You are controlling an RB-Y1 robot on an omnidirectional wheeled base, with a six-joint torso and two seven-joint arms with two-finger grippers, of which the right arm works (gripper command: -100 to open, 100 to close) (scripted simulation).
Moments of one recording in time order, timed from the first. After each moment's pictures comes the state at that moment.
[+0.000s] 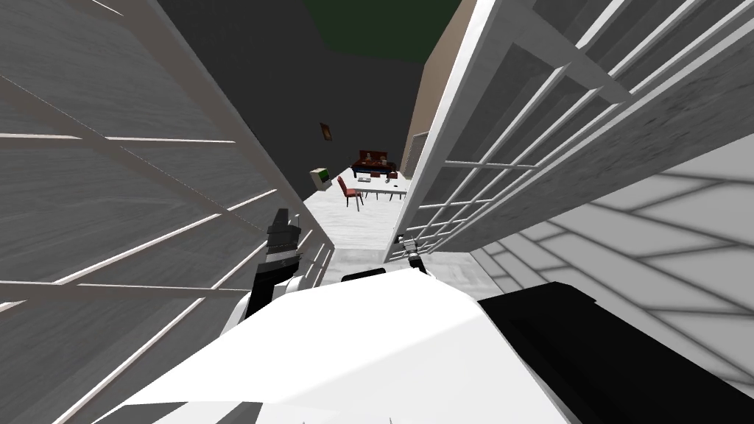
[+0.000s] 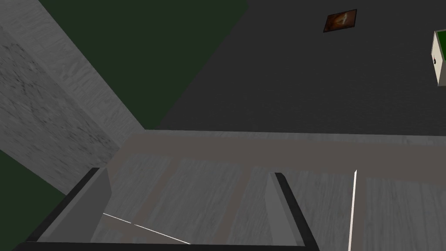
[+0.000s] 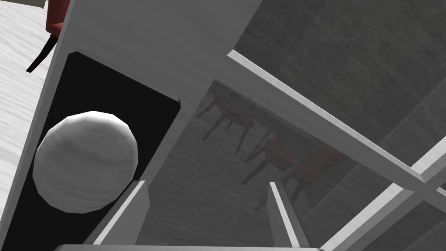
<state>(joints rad) 0.14 -0.39 0.22 -0.87 -0.50 -0.90 -1.01</state>
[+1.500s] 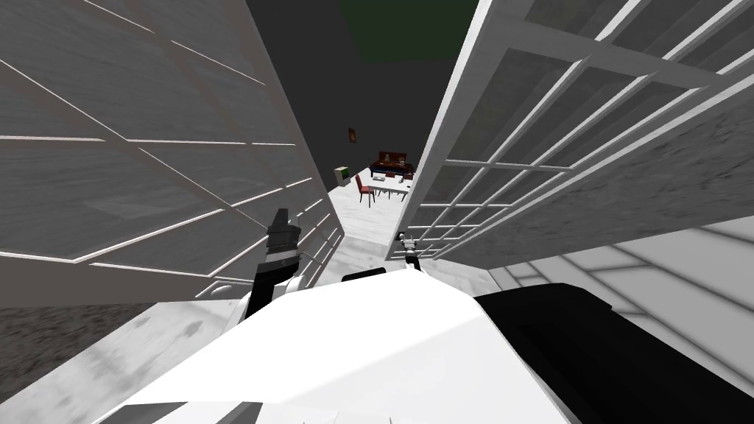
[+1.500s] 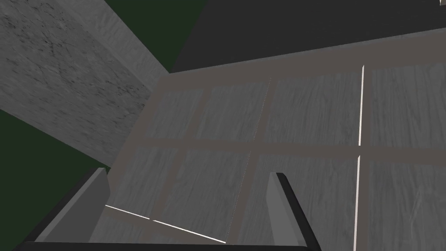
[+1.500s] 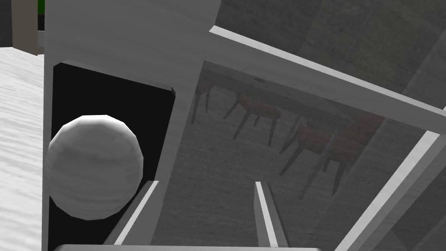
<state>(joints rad) 0.05 -0.26 0.06 -0.77 -0.50 -0.87 -1.14</state>
